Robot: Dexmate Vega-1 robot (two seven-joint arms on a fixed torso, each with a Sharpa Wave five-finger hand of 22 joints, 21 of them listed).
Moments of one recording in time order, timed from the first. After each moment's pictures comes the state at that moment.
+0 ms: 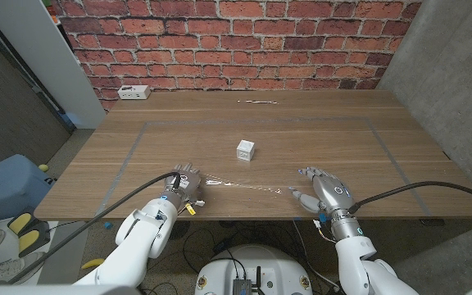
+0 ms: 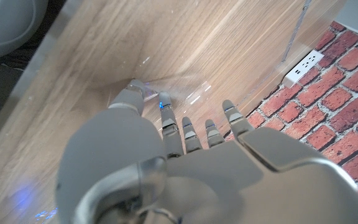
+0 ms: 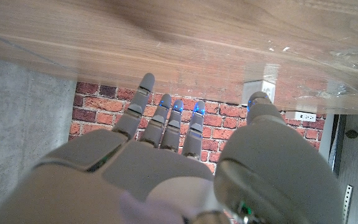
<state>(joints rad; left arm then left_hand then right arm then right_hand) 1.43 0.84 0.47 -2.29 1.49 0.60 -0.58 0.96 0.07 0.32 -0.15 0.18 0.68 0.00 0.27 0.21 0.11 -0.07 0.23 0.20 -0.04 0.04 0.19 0.18 0.11 0.12 0.22 0.19 -1.50 -0.87 -0.64 -2.34 -0.72 -0.82 -0.50 0.62 0.00 0.22 -0.05 0.25 0.43 -0.05 0.21 0.19 0.34 0.00 0.22 0.21 0.32 -0.04 0.24 0.32 0.32 0.09 0.57 0.17</state>
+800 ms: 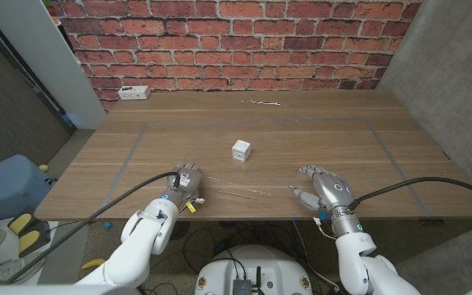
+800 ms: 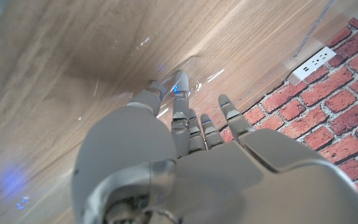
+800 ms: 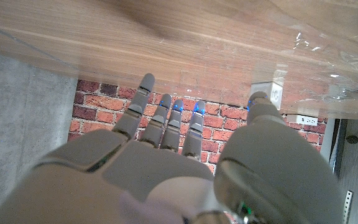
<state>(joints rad) 1.40 0.83 0.49 -2.20 1.28 0.59 -0.35 1.04 0.19 0.38 -0.12 0.18 0.81 0.19 0.38 0.32 0.23 -0.02 0.25 0.20 0.06 0.02 0.19 0.18 0.19 0.10 0.24 0.19 -1.48 -0.87 -0.64 -2.35 -0.74 -0.85 -0.46 0.62 0.00 0.23 -0.05 0.25 0.44 -0.05 0.21 0.19 0.34 0.01 0.22 0.21 0.32 -0.04 0.24 0.32 0.33 0.08 0.57 0.17</state>
